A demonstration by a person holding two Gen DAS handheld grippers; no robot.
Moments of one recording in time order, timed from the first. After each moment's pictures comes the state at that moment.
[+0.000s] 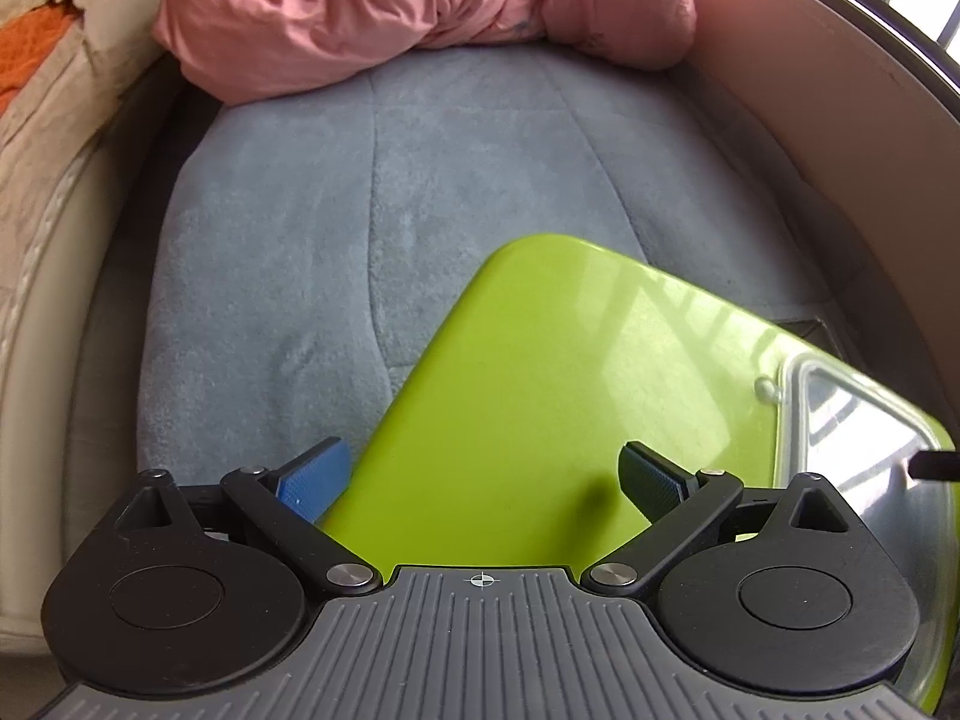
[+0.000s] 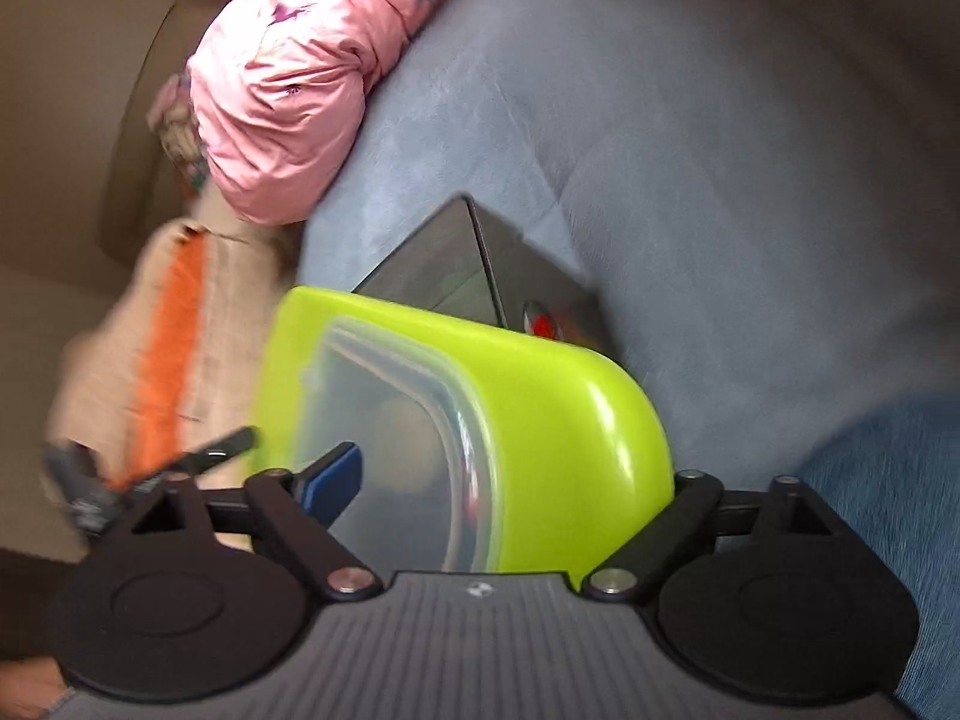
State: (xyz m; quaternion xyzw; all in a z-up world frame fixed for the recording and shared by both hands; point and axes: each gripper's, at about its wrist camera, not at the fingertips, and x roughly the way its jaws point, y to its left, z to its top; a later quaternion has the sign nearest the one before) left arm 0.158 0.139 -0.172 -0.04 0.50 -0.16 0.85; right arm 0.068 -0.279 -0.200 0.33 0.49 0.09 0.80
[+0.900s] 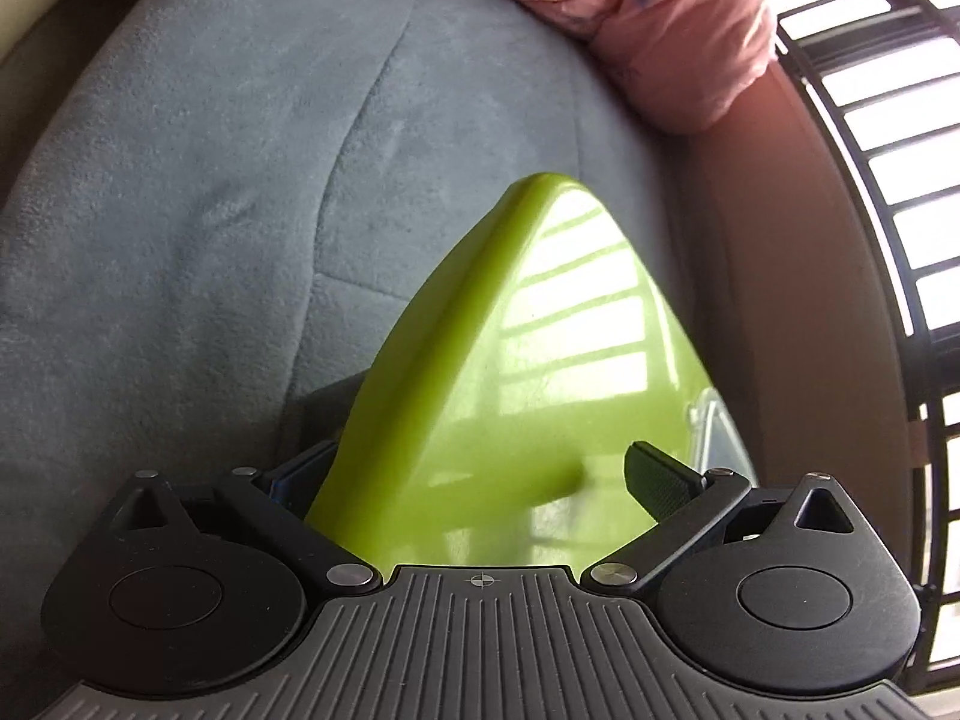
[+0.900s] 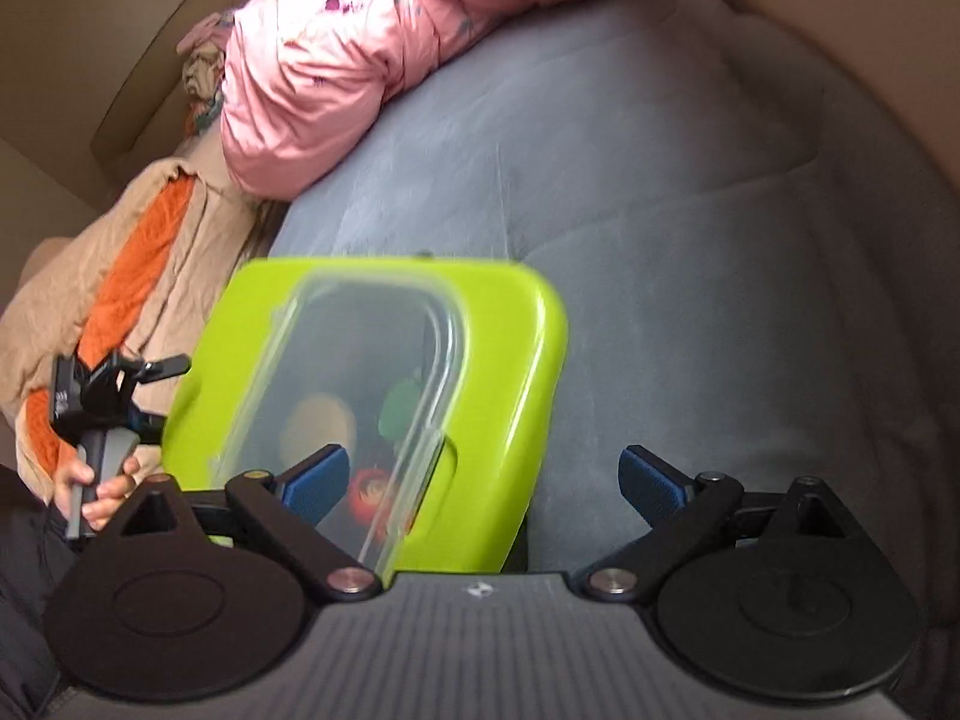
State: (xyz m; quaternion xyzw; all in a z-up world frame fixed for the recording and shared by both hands) left arm 0.181 0.188 -0.227 -0.30 0.55 -0.19 0.75; right arm 0.052 -0.317 -0.166 0.23 0.50 0.11 0.82
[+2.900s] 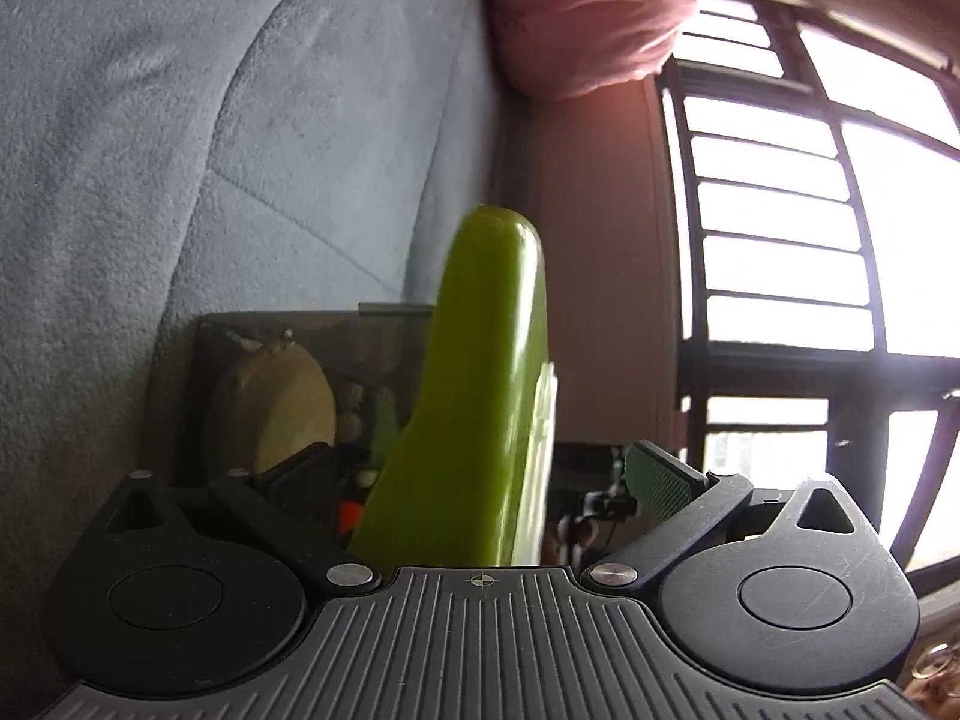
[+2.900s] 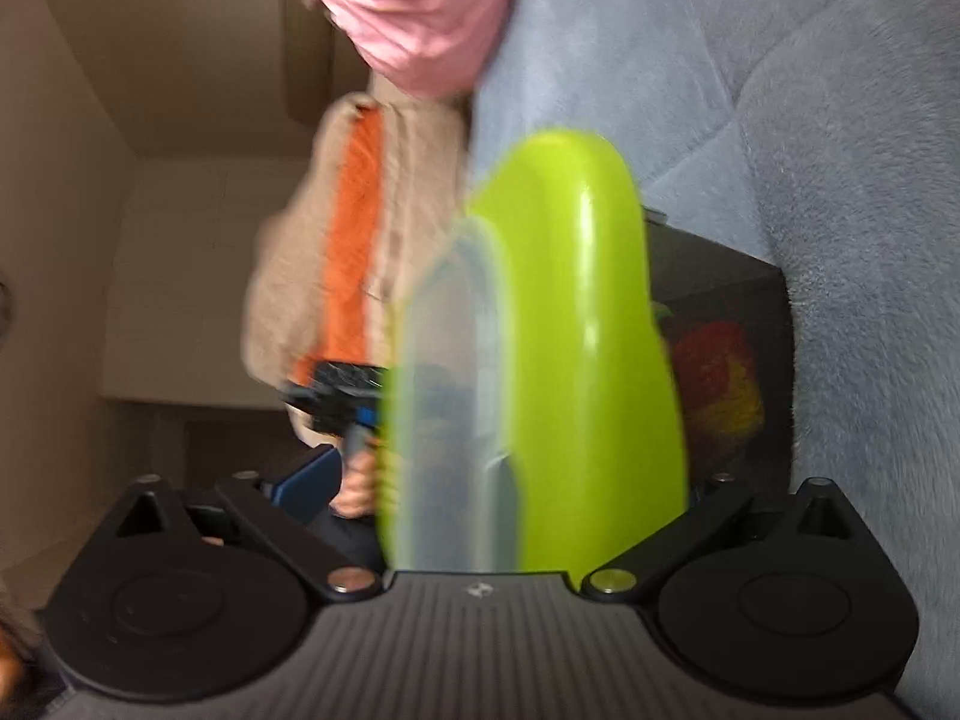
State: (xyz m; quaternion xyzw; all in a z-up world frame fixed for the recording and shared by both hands) left arm 0.210 0.232 -0.333 -0.54 0.49 -0.40 0.56; right arm 0.182 -0.298 -0.286 0.44 0.54 0.38 0.60
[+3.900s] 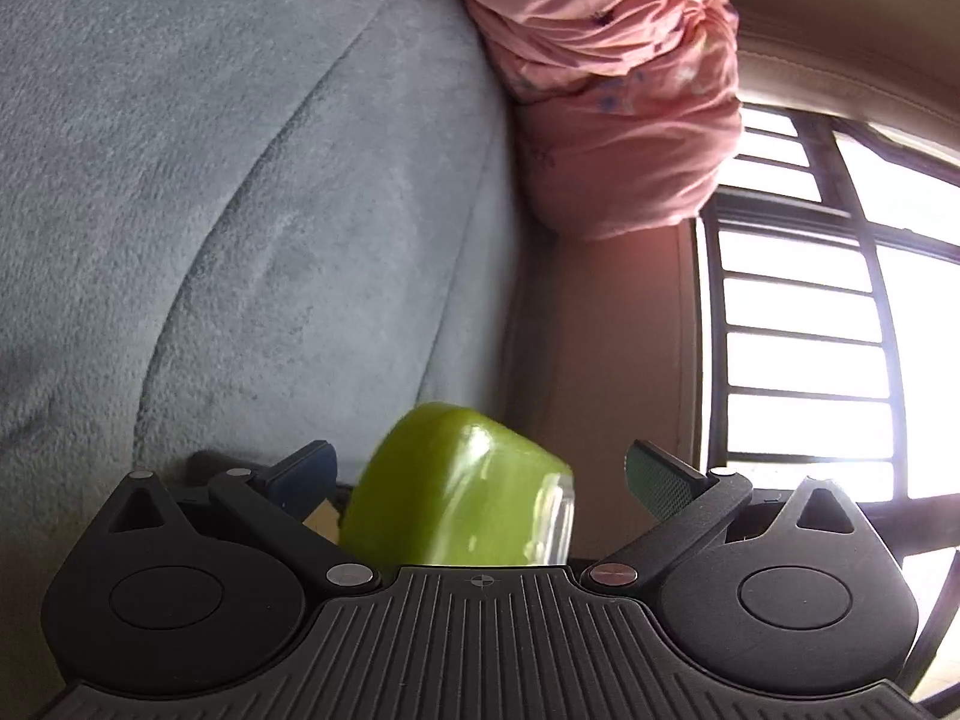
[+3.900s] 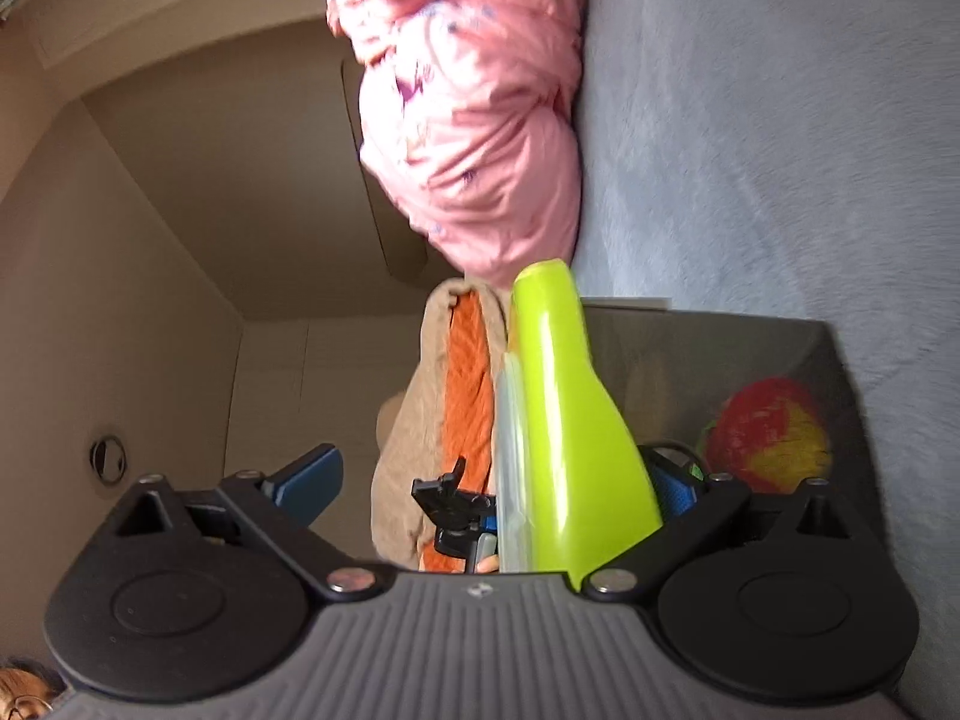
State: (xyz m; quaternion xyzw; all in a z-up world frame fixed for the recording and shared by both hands) left arm 0.339 0.220 -0.323 -0.55 0.48 -0.31 0.60; right arm 0.281 -0.365 -0.309 0.61 0.38 0.35 0.60
